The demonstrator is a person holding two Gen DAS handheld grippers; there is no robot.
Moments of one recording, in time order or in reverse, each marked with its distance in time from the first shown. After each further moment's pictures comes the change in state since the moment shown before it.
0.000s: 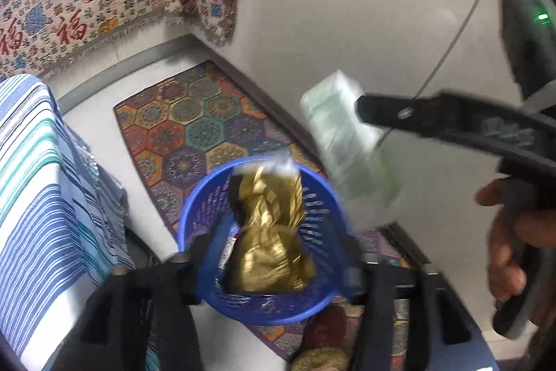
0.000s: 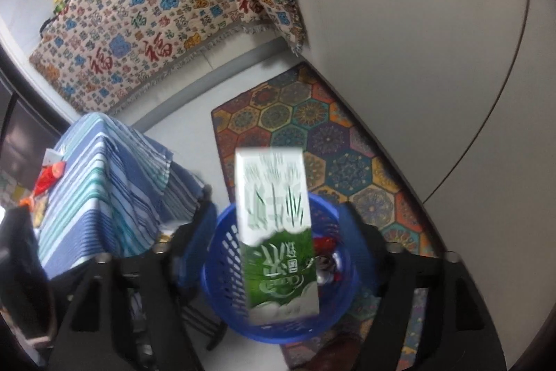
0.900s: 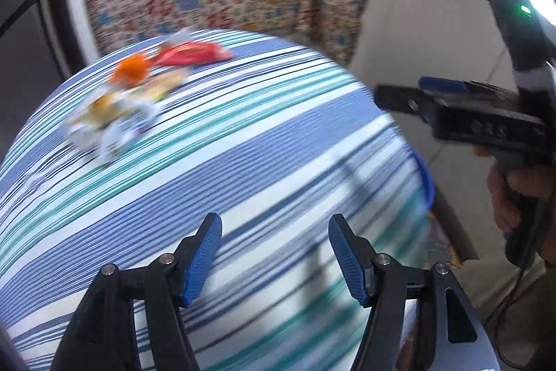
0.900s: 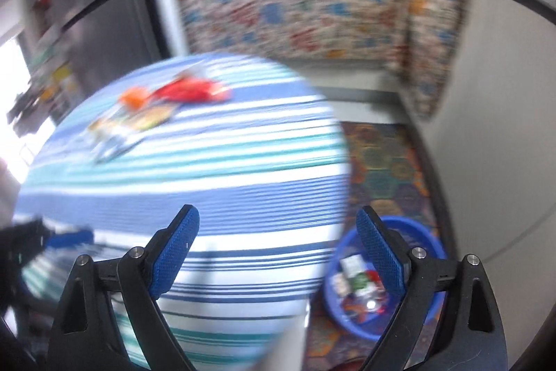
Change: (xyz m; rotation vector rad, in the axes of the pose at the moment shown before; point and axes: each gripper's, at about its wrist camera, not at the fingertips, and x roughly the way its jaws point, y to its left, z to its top) left arm -0.232 0.168 -0.171 -0.199 -0.111 0.265; right arm -0.045 0.280 -0.094 -0.559 -0.062 0.131
